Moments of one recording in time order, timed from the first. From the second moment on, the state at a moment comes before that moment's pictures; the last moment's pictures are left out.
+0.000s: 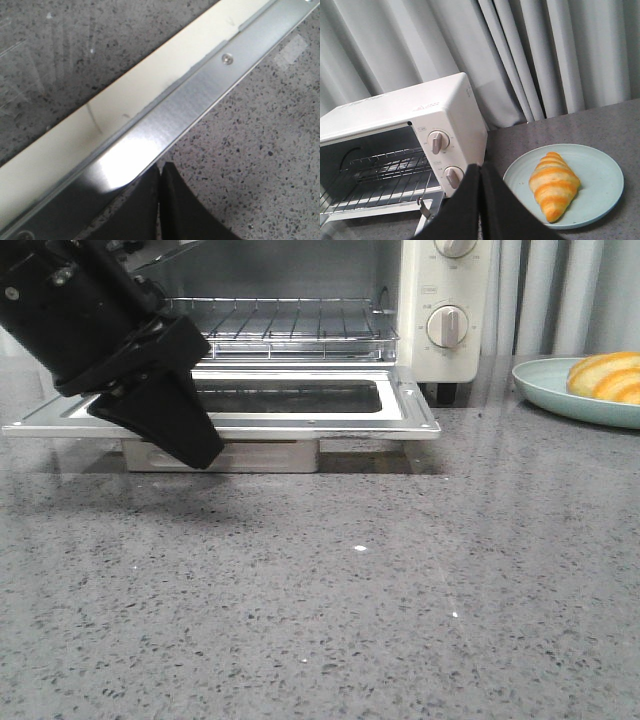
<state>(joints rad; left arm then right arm) -0.45 1.58 -1.07 -0.60 0.71 0.64 -0.06 0.42 -0.64 0.32 0.32 -0.02</state>
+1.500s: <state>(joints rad) -0.44 0.71 -1.07 -0.59 0.81 0.61 -0.06 1.80 -1.48 -0.03 0.89 0.10</state>
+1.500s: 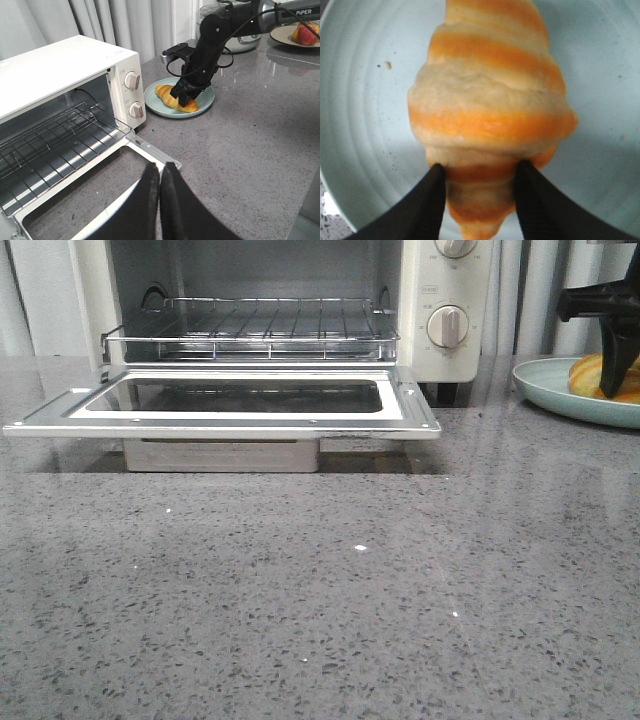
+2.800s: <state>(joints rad) -0.44 0.69 -1.07 -0.53 0.76 0.60 0.40 1.22 -1.51 0.09 0.92 -0.07</state>
